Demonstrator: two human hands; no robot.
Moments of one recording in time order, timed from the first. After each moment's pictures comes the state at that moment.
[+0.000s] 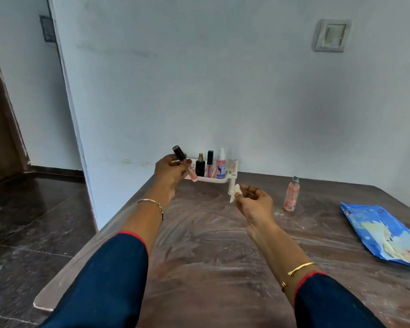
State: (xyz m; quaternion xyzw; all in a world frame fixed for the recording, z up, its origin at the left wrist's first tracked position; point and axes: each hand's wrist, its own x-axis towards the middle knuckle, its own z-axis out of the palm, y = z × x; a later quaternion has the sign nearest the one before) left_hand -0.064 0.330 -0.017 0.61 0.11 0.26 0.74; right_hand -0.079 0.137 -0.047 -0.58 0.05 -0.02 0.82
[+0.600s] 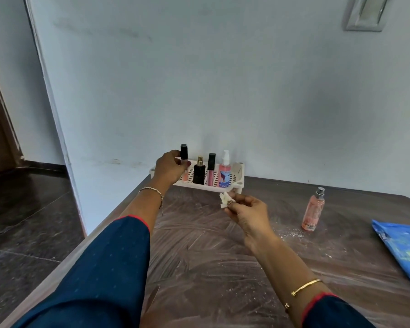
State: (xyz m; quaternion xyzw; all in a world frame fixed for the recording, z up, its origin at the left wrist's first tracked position) left_hand 0.049 0.375 -0.031 0.86 0.13 0.26 0.43; right_hand 0.007 0.168 -0.072 -0.59 0.01 0.05 0.81
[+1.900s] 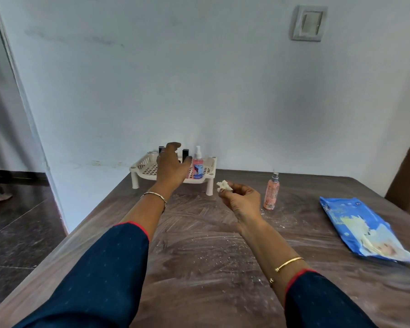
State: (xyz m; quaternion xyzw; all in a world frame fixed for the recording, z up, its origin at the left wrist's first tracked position) left_hand 0.016 0.296 -0.023 0.84 0.07 0.33 0.43; right_hand -0.031 0.120 -0.055 -0.60 0.03 -0.04 0.80
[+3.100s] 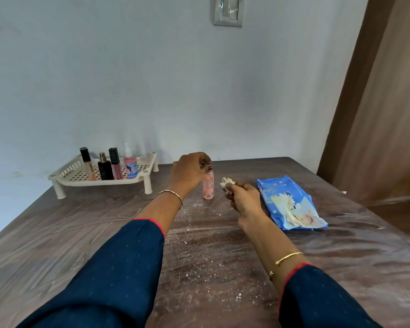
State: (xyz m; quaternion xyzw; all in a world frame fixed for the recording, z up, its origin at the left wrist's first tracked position) left_hand 0.056 0.102 -0.036 0.92 -0.11 0.23 0.31; right_hand -0.016 -0.034 -0.066 -0.58 0.14 -0.09 0.79
